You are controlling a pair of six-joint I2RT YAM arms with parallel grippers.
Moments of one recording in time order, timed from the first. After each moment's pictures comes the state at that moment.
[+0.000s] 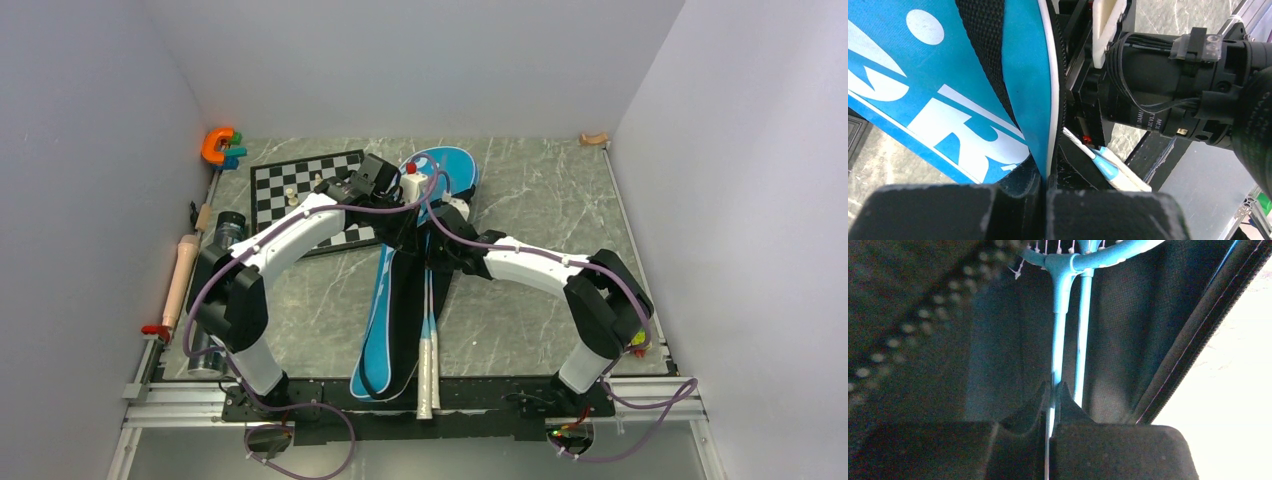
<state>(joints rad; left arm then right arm) -0.60 1.70 1.44 -0.70 0.49 -0.08 0.75 1.66 1.03 -0.22 0.13 0.76</state>
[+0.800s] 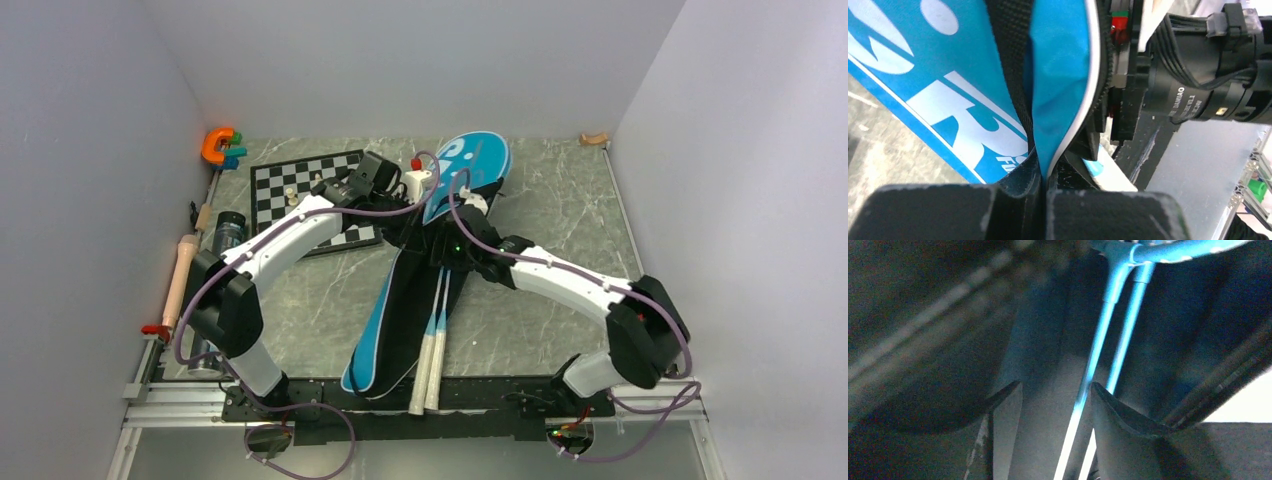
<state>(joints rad) -0.60 1.66 1.44 -0.67 0.56 -0.07 0.75 1.50 0.97 -0.24 0.15 0.75</state>
